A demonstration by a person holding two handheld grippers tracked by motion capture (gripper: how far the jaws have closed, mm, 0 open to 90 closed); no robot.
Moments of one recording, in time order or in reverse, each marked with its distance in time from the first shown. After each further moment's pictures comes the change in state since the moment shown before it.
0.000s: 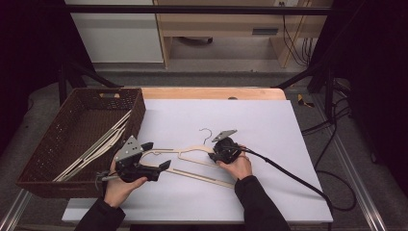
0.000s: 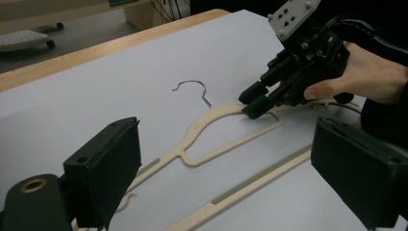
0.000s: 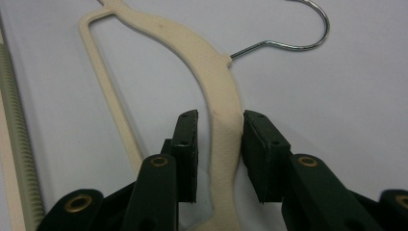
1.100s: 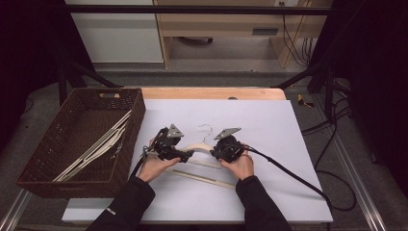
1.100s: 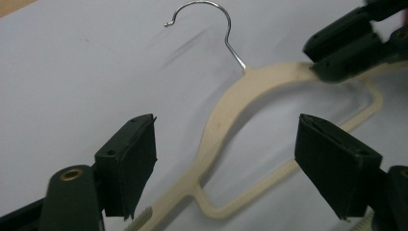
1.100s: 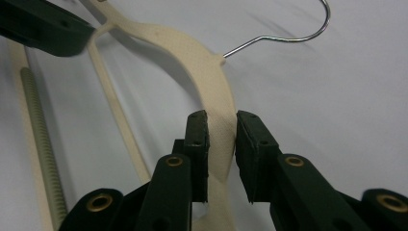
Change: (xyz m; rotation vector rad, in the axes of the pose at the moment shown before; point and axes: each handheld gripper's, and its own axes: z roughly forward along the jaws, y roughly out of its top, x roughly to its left) left arm 0.015 0.008 0.133 0.313 0.021 0.064; right arm 0.001 0.005 -0.021 -0.044 -0.005 -0.008
